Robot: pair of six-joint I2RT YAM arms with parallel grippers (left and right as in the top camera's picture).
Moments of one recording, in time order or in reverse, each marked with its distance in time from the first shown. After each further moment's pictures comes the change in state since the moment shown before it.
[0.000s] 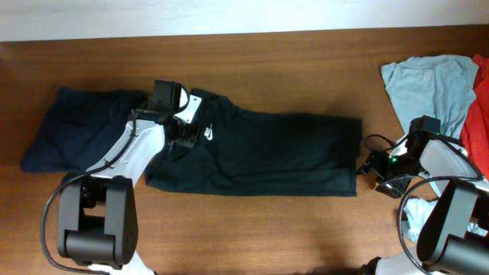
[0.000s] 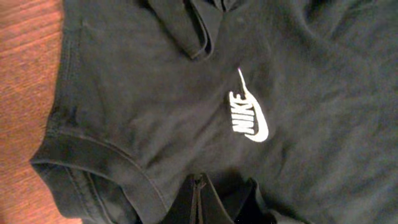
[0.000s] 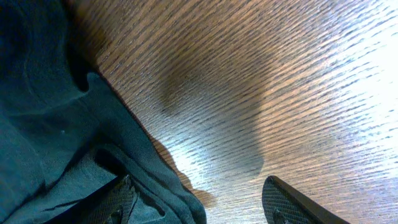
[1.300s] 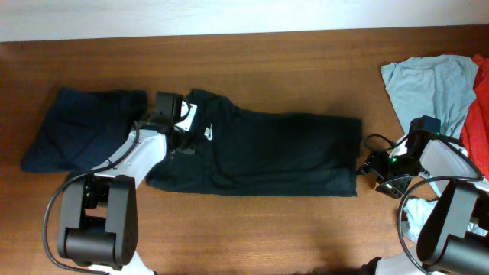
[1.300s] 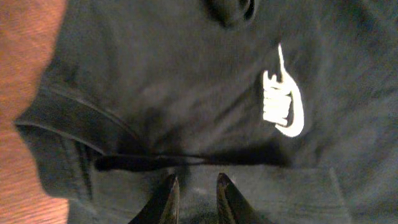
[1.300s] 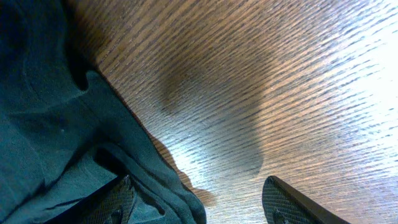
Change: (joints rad) left arm -0.001 -0.005 -0.105 0.100 -0.062 -0.113; right arm 0.000 -0.001 0.001 -0.004 0.000 0.000
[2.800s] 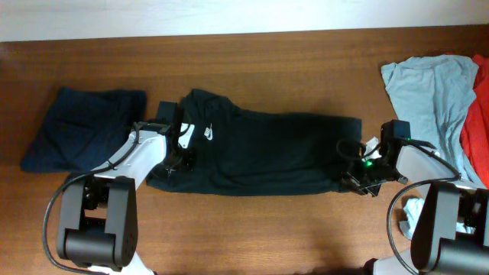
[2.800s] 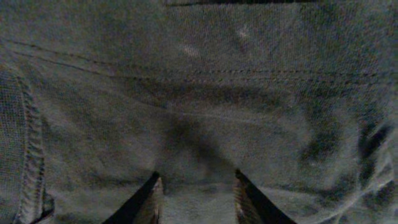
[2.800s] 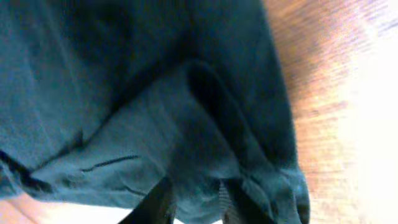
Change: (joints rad) left arm 0.000 -0.003 -0.021 -0.258 0.002 -0.068; right arm 0.167 -0.019 -0.105 0.111 -0.185 0.051
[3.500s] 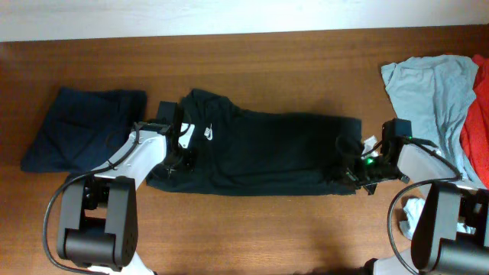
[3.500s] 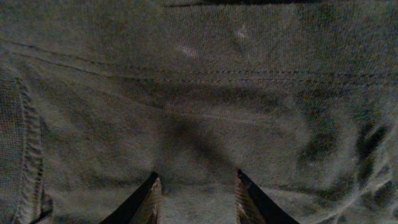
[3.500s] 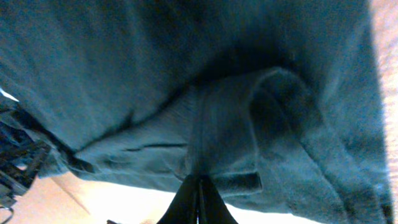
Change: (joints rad) left arm -0.001 0.000 0.000 0.001 0.001 0.000; right arm -0.013 0.000 0.025 -0.032 -0.124 0.024
